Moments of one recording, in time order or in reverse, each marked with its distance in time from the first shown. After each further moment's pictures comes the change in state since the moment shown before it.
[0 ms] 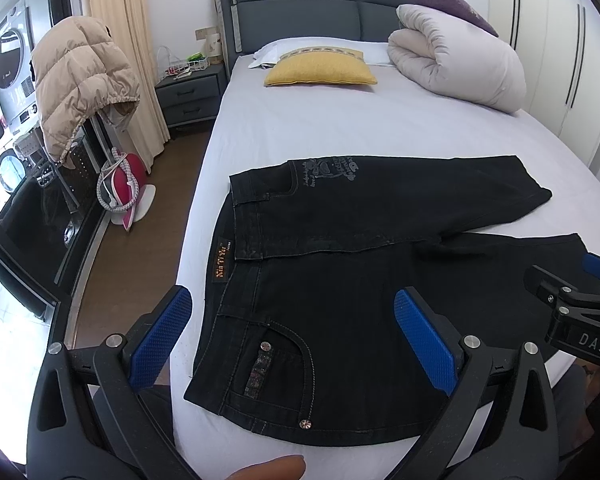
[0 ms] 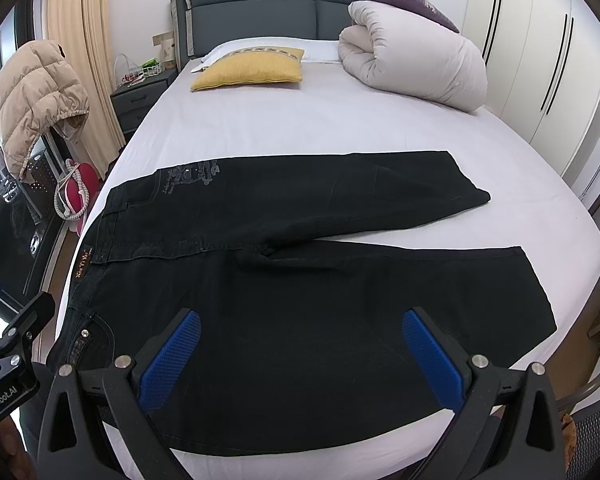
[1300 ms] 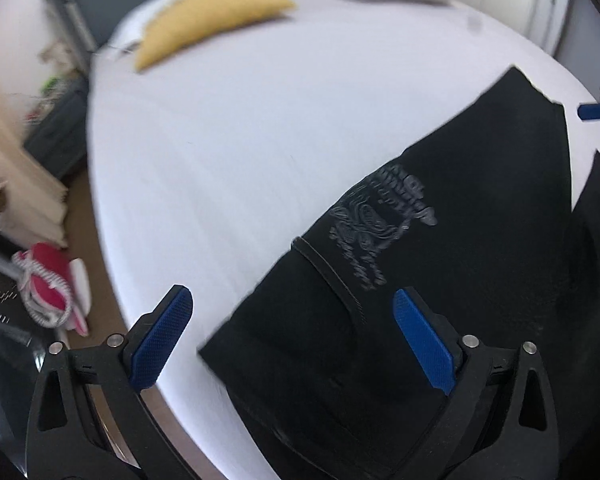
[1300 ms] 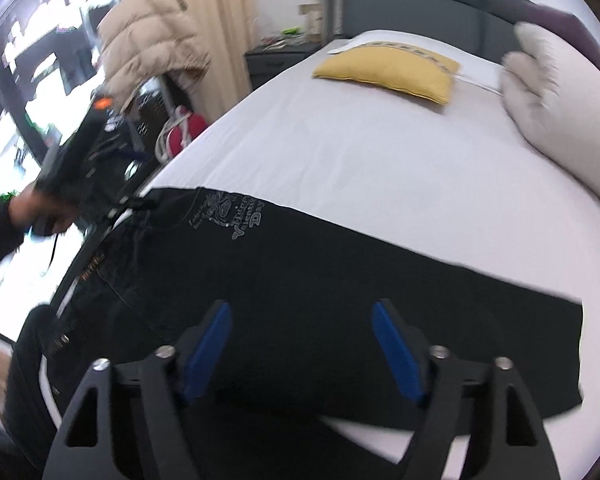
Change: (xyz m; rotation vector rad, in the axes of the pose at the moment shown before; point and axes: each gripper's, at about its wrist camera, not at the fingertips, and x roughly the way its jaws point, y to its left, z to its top) left arm 0.319 0.038 0.191 0.495 0.279 -0.283; right arm 0.165 -0.035 0.173 -0.442 0.062 0.469
